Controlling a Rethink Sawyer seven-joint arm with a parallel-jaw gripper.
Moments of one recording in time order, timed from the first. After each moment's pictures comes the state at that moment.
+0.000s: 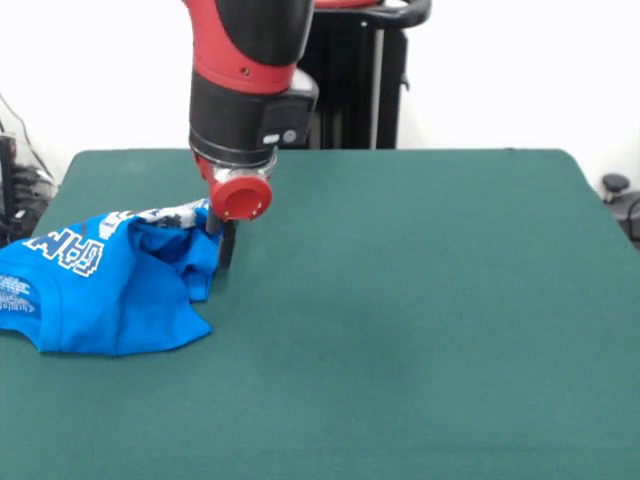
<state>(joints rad) -0.07 -0.39 -0.42 1.58 0.41 0.40 2.39</state>
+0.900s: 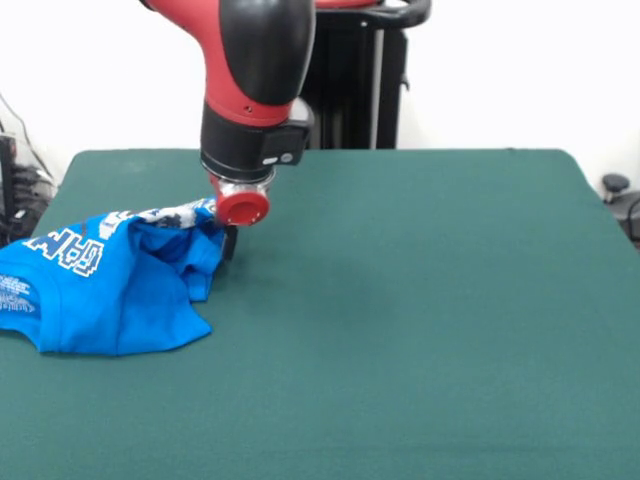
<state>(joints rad) -0.06 -0.32 -0.43 1.69 0.45 0.32 2.39</state>
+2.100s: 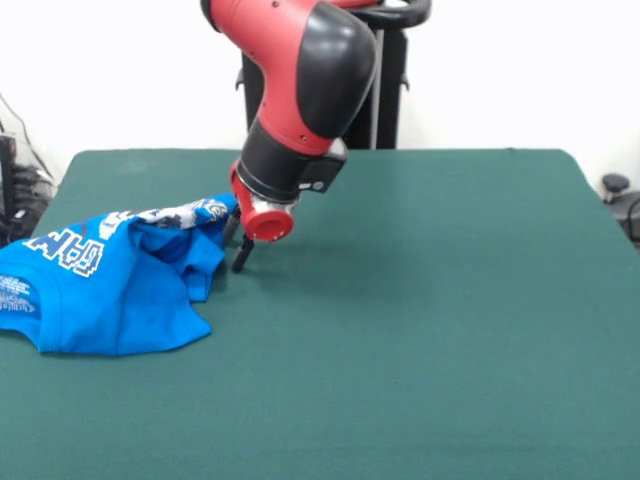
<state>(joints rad) 0.13 -0.16 -0.55 1.72 0.61 0.12 2.42</state>
